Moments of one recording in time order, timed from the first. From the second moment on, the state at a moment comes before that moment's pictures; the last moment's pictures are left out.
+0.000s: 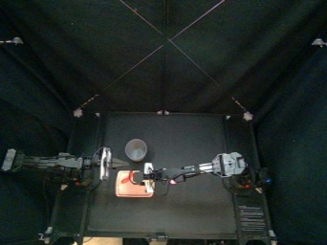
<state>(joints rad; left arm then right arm) 0.00 -0.97 1.20 0.03 -0.29 0.00 0.04 0.33 0.03 -0.13 0.31 0.03</state>
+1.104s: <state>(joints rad) 0.01 -0.98 1.21 0.04 -0.29 0.00 0.00 -0.84 1.01 -0.03 -0.29 0.03</state>
